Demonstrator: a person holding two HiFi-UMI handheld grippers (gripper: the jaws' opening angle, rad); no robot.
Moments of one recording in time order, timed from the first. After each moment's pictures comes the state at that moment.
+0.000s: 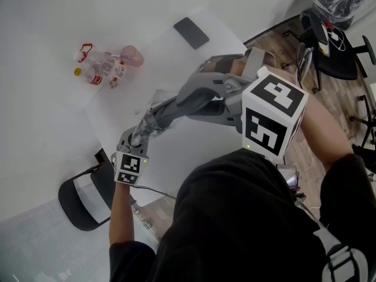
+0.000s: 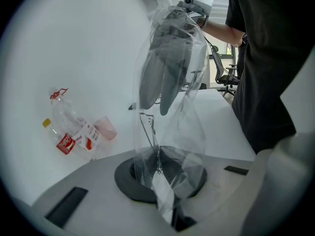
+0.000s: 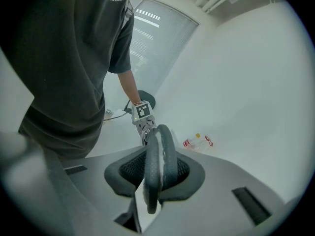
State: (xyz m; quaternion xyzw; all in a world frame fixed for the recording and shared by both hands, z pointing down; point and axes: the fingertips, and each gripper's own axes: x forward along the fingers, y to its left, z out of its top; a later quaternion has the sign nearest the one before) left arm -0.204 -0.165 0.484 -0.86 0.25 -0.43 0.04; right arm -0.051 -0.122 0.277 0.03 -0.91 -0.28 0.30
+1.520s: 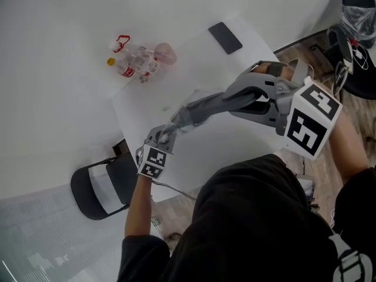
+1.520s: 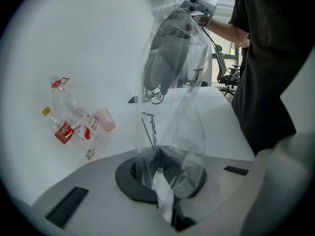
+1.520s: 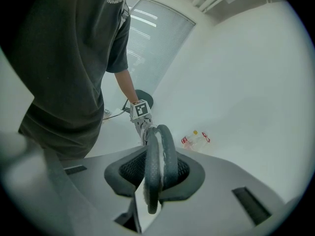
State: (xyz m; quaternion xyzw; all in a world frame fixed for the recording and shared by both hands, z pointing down) left arm -0.226 -0.160 0.504 -0.86 0.26 -0.45 0.00; right arm -0.043 -0.128 0.279 0.05 -0.91 -0.27 0.31
